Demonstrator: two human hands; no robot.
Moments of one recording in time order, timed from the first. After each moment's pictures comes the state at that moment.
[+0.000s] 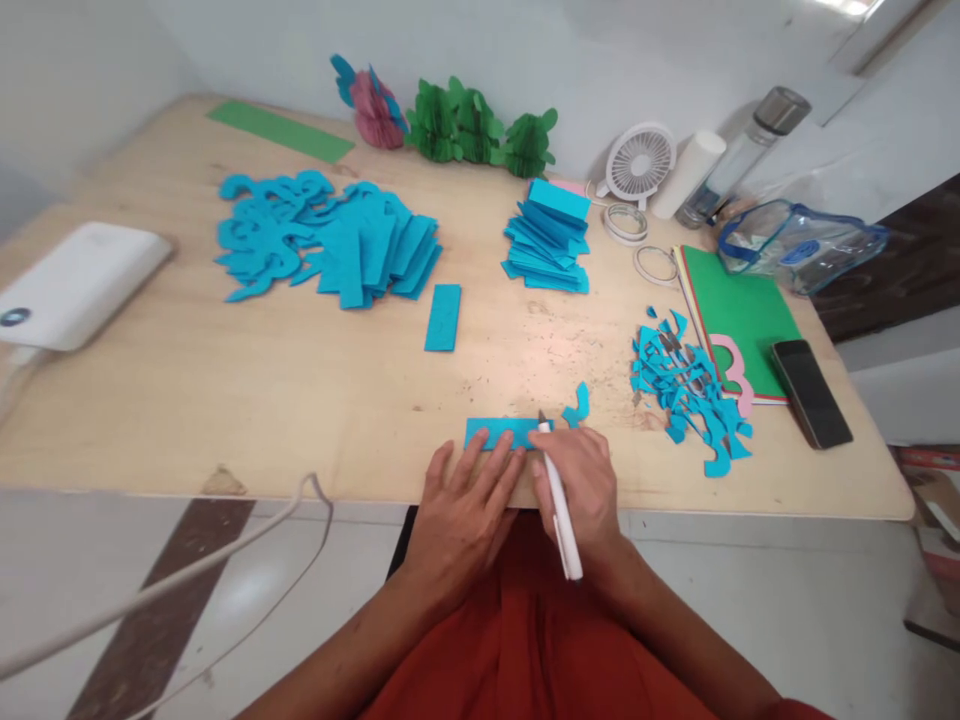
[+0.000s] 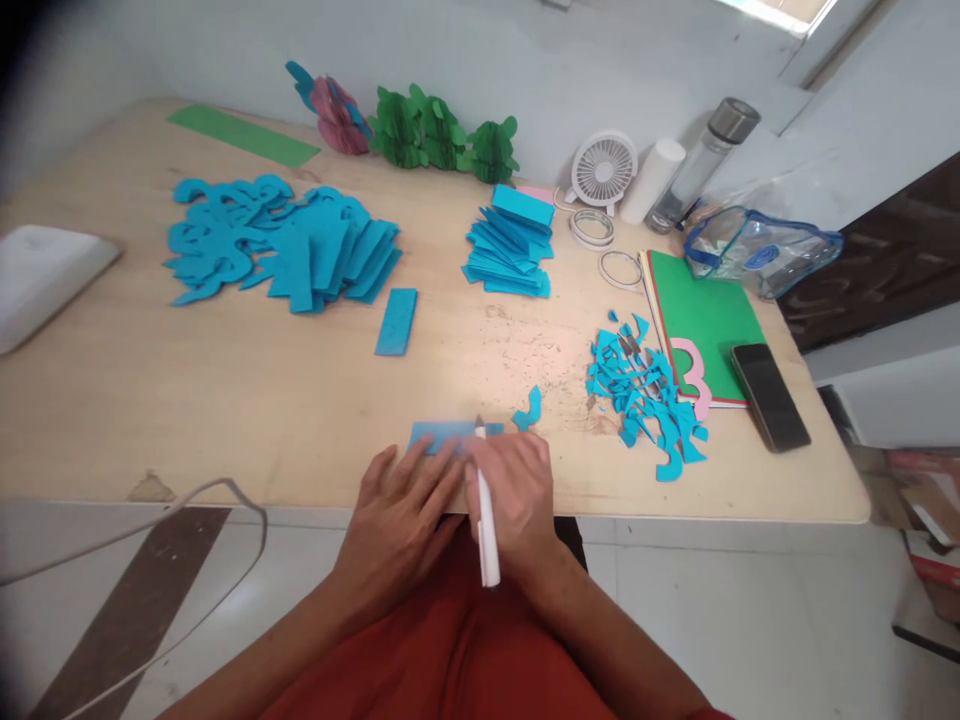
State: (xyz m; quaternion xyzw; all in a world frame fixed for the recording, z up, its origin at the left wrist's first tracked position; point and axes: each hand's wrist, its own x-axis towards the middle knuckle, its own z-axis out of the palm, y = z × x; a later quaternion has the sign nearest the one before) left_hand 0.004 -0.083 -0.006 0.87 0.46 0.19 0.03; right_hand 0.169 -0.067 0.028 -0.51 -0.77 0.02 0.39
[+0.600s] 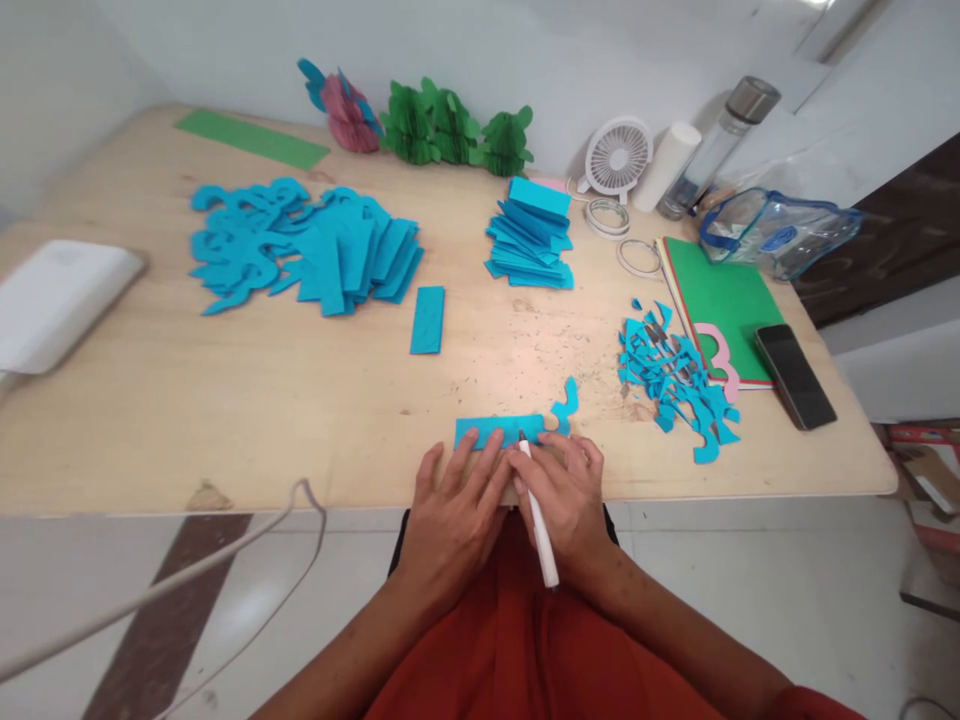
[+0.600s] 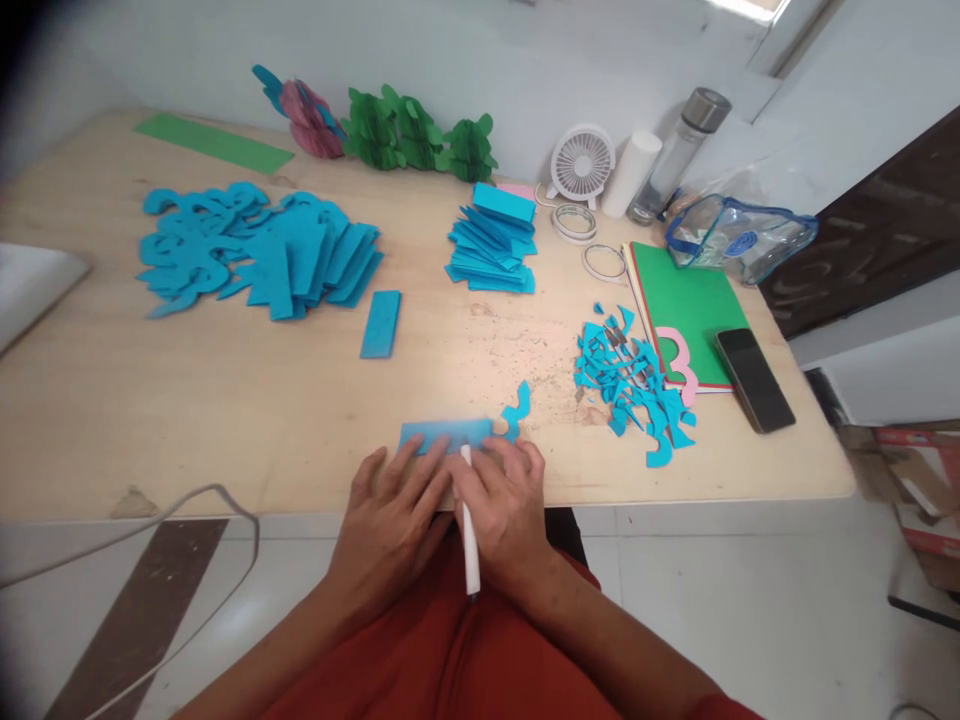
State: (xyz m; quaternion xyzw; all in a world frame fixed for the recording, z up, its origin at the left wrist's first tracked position) left_hand 0.004 -0.083 -0.008 0.87 0.46 0.19 0.03; right_hand 0.166 -0.090 0.012 -0.55 -0.78 0.01 0.30
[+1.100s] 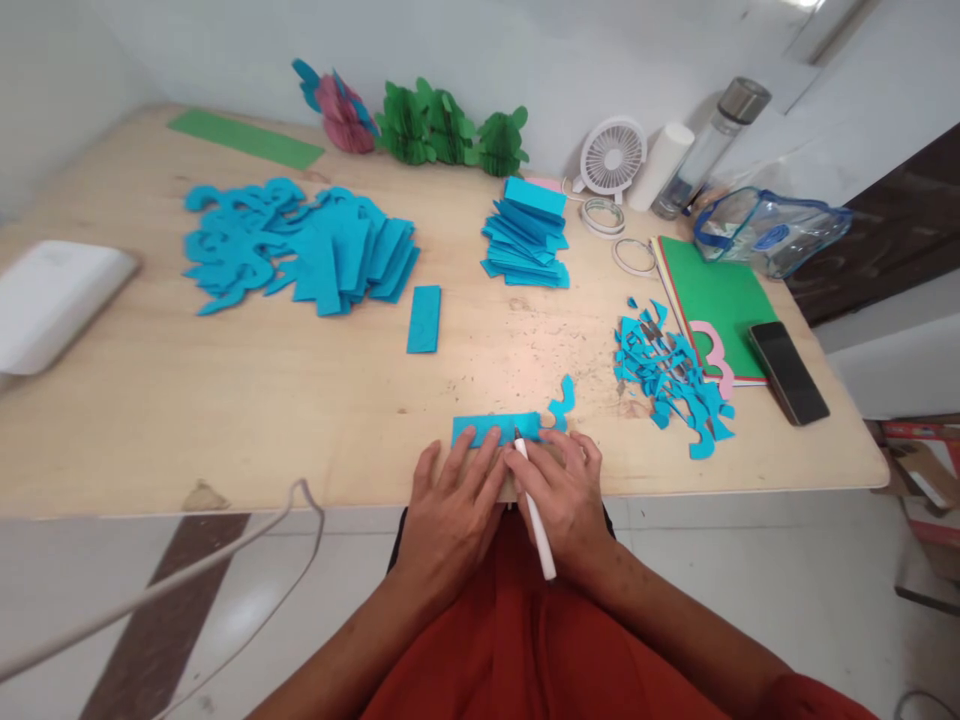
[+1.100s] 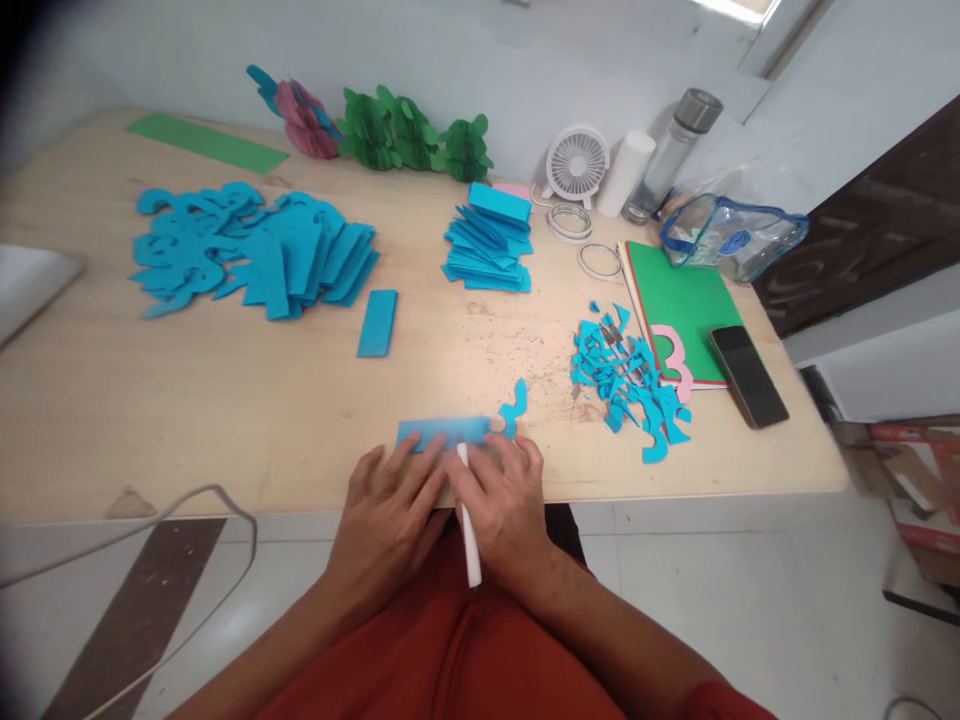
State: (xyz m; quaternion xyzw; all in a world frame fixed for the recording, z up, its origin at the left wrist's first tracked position) left_hand 0.004 -0.084 -0.009 0.87 0.46 0.19 0.02; right_hand 0.171 -0.095 0.011 -0.55 -0.79 0.00 0.26
